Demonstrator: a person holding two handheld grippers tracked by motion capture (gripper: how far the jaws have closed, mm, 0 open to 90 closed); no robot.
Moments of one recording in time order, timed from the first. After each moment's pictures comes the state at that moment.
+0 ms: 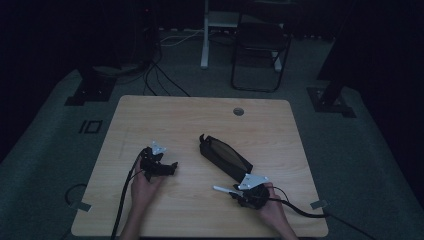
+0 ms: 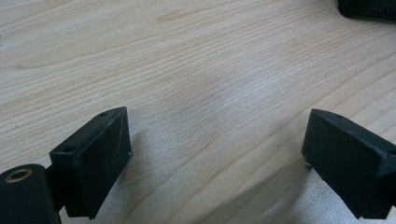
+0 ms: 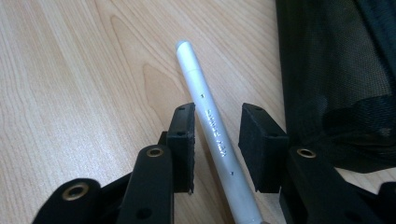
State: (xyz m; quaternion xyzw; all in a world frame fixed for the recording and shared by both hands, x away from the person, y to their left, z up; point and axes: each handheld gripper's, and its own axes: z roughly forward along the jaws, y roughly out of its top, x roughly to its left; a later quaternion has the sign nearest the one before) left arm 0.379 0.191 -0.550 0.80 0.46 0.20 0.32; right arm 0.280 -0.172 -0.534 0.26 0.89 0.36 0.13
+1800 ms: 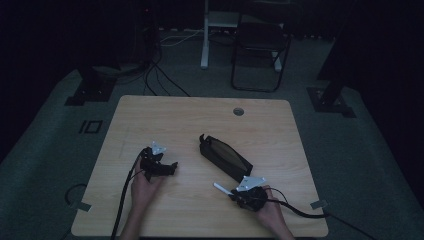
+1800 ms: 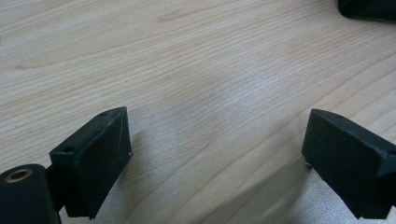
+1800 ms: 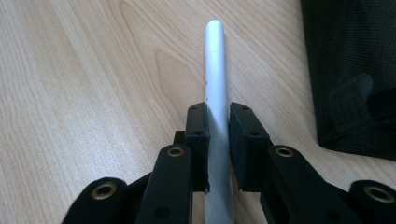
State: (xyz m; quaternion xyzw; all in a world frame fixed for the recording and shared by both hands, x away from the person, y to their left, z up) left arm 0.379 0.191 -0.550 0.80 0.46 0.20 0.32; right arm 0.277 -0.168 -0.542 0.27 0.89 0.35 0.11
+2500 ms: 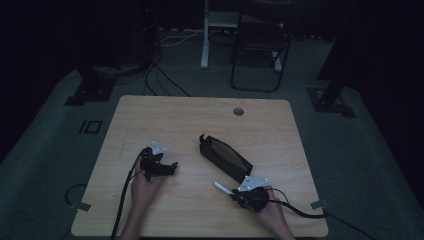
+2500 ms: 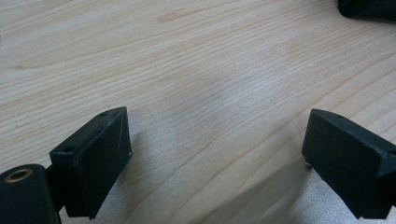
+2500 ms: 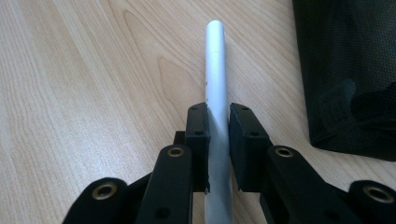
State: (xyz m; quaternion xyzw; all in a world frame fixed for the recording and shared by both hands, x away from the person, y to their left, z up) left arm 0.379 0.191 -0.550 0.80 0.46 0.20 0.32; right arm 0.273 -0.171 -0.535 0.27 0.89 0.36 0.11
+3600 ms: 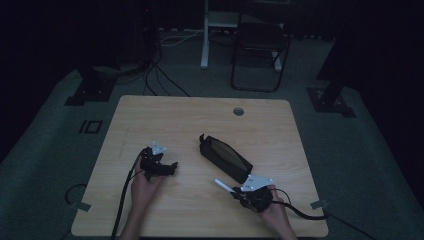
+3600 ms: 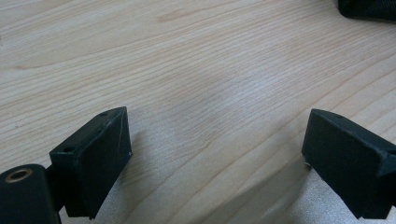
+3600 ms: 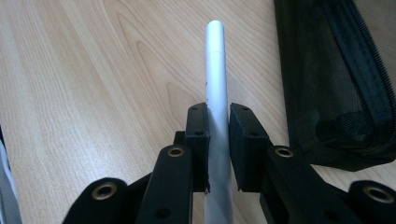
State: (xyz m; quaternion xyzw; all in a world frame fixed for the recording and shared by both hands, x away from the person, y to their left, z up) left arm 0.379 0.191 -0.550 0.80 0.46 0.20 0.32; right arm 0.264 -0.173 -0.511 0.26 0.88 0.38 0.13
